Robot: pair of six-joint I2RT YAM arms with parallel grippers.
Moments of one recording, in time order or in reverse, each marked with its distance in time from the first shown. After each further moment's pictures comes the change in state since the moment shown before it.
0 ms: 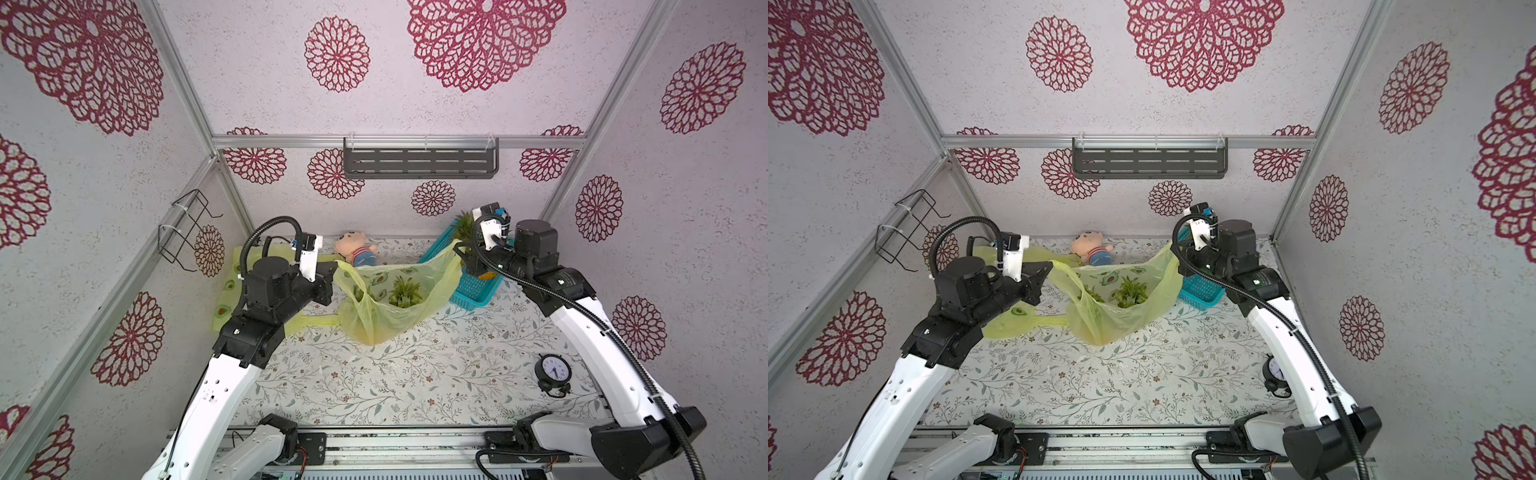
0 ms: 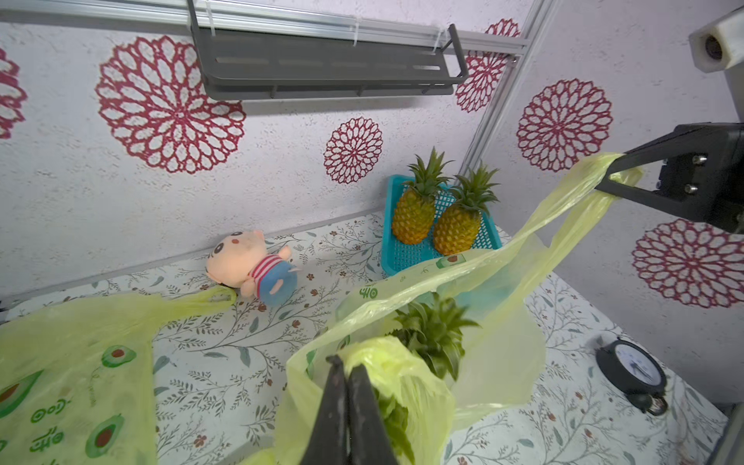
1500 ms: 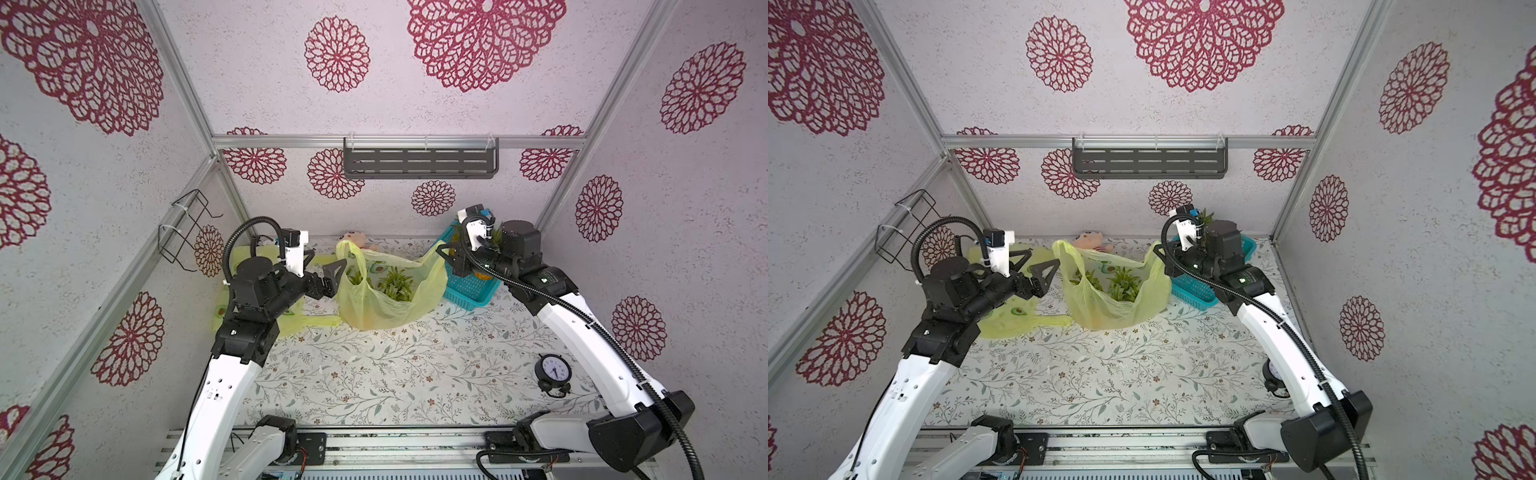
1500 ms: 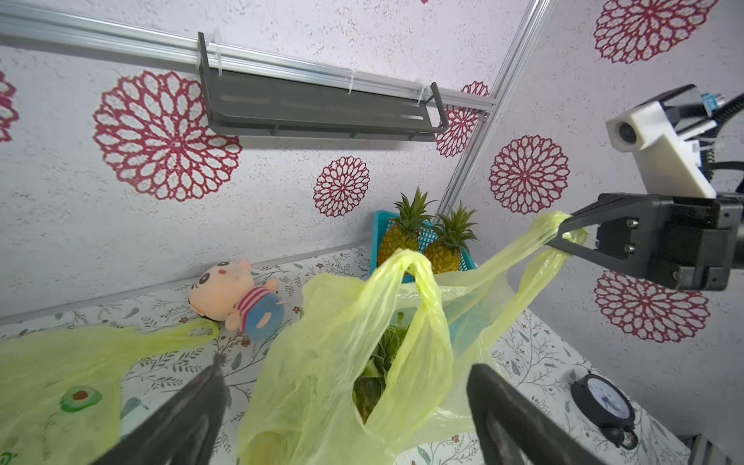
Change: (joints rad) left arm 0.146 0.005 -0.084 0.201 0.193 -0.050; right arm 0.070 0.095 -0.001 0.103 -0.063 0.094
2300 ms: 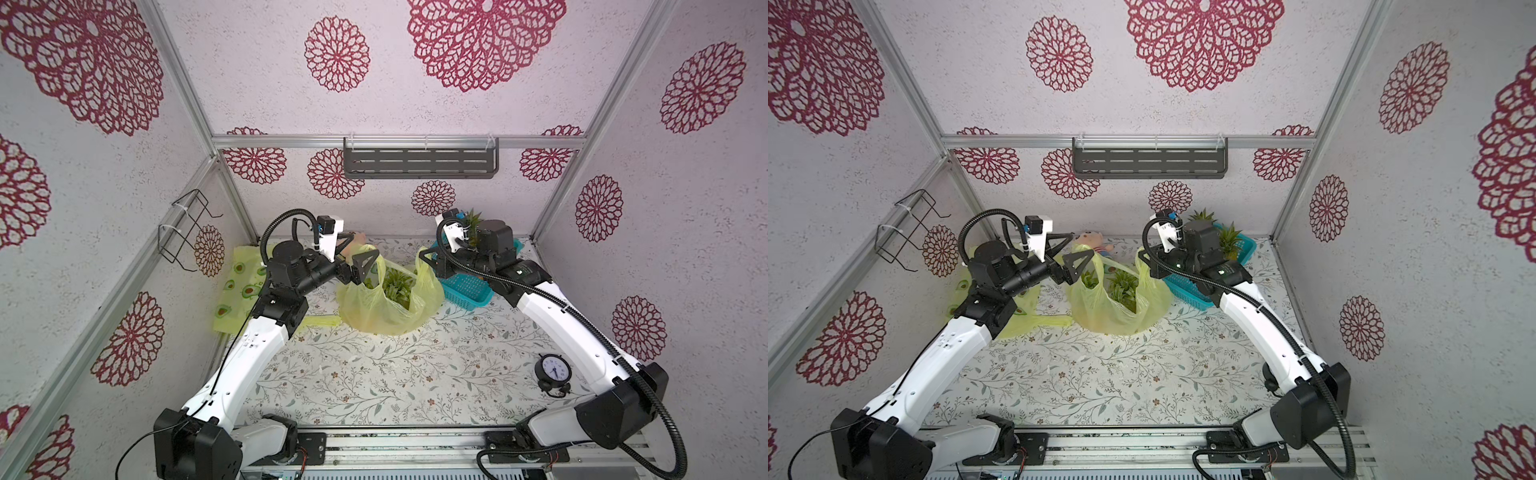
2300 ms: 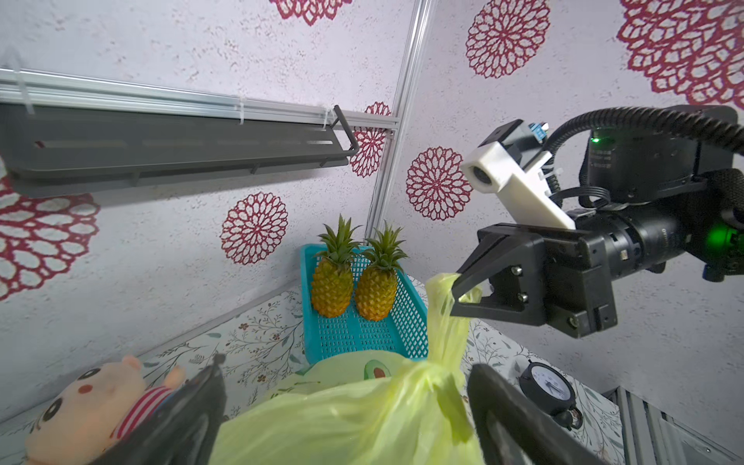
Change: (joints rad) left arm -0.125 0.301 0.021 0.410 0.182 -0.005; right arm 0.070 0.115 0.040 -0.005 0.000 -0.010
